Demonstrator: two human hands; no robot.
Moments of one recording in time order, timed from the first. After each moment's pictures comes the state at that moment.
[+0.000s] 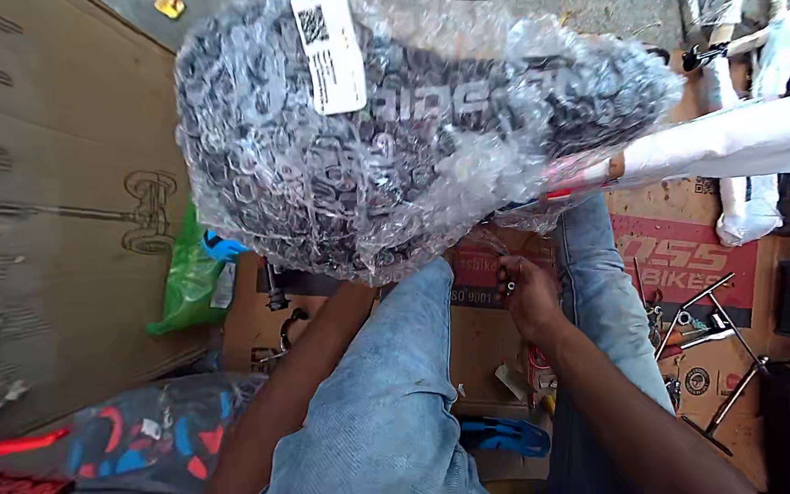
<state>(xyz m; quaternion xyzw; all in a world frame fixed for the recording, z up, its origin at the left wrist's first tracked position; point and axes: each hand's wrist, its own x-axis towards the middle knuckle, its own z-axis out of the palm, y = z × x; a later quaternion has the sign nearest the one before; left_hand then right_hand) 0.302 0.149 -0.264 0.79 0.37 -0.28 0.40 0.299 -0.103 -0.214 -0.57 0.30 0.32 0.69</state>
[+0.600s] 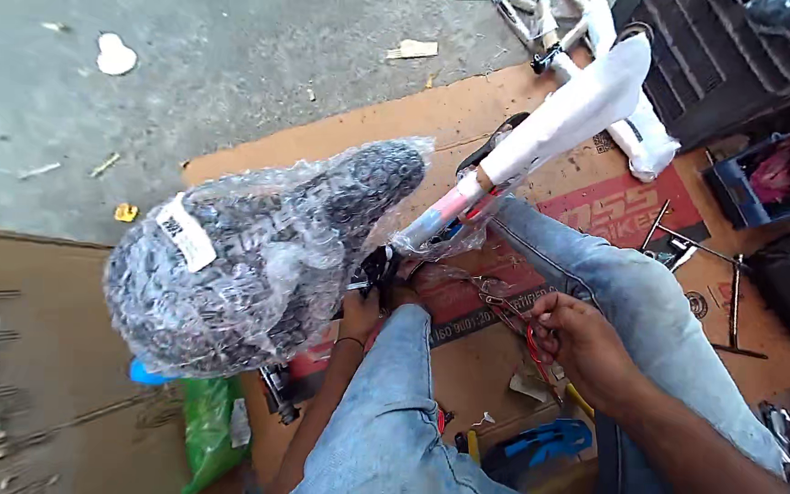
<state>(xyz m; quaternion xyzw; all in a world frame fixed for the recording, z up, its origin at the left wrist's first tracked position) 0.324 0.137 -0.273 0.90 0.15 -0.14 0.39 0.228 -0.203 -0.104 -0.55 0.27 0.20 0.77</state>
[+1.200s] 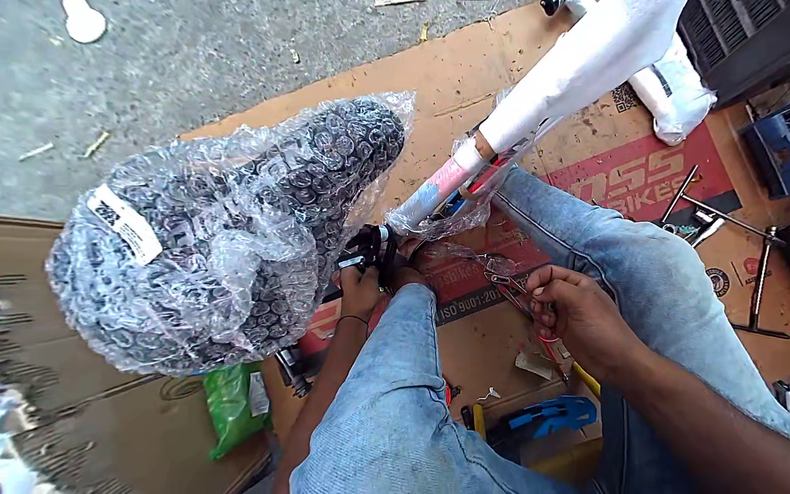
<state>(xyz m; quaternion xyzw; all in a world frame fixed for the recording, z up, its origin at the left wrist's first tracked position) 0.325 0.134 -0.281 0.82 0.15 -0.08 0.54 0.244 -0.202 -0.116 -0.54 0.28 0.23 0.76</state>
